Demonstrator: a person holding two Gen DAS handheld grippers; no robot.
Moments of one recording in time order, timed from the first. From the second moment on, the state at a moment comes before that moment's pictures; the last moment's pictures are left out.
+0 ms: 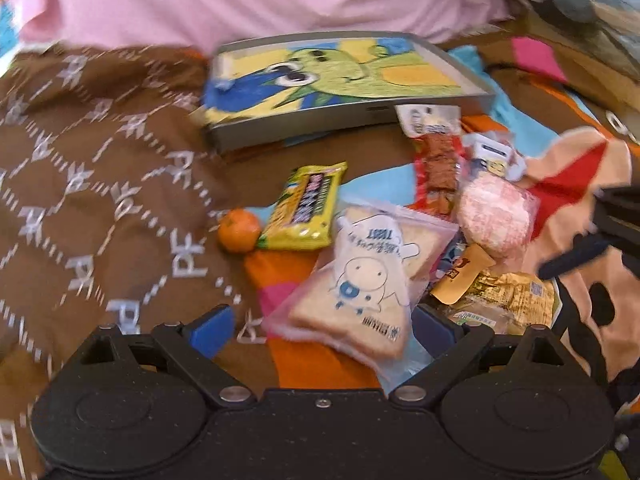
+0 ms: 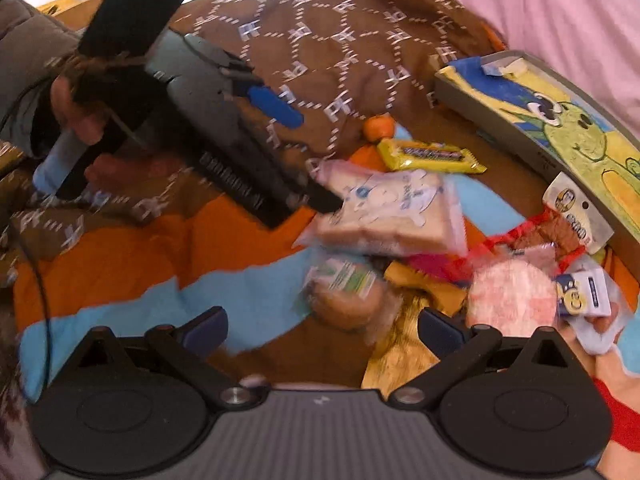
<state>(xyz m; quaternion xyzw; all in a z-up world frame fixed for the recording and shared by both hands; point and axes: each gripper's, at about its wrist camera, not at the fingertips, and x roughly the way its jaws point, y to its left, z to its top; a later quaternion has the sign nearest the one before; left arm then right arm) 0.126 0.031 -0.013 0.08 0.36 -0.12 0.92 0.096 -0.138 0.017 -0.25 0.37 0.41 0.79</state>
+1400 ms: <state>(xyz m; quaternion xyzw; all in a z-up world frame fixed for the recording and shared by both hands) 0.197 0.008 -0.054 0.09 0.45 -0.20 0.87 0.125 -0.132 -0.020 -0.21 0.38 0.39 0.81</state>
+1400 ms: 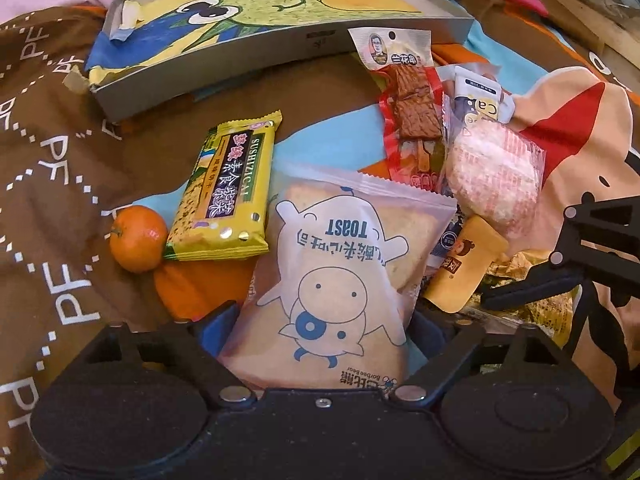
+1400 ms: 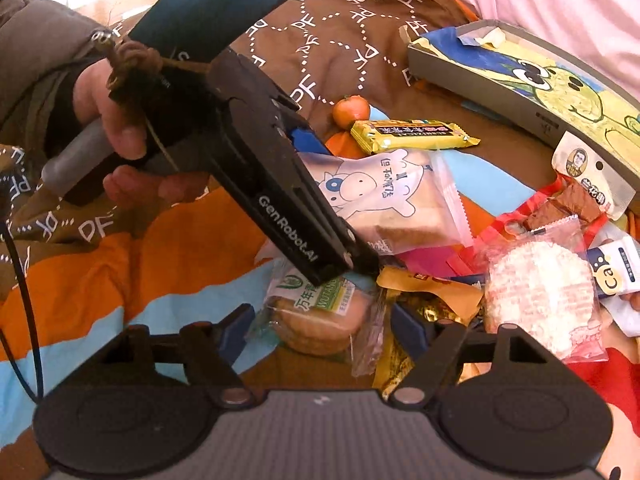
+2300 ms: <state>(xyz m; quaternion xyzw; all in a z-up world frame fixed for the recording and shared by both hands) 0.180 0.008 -0.052 0.07 0.45 -0.18 0.87 0.124 -0.141 -0.016 -0.23 0.40 0.43 0.78</state>
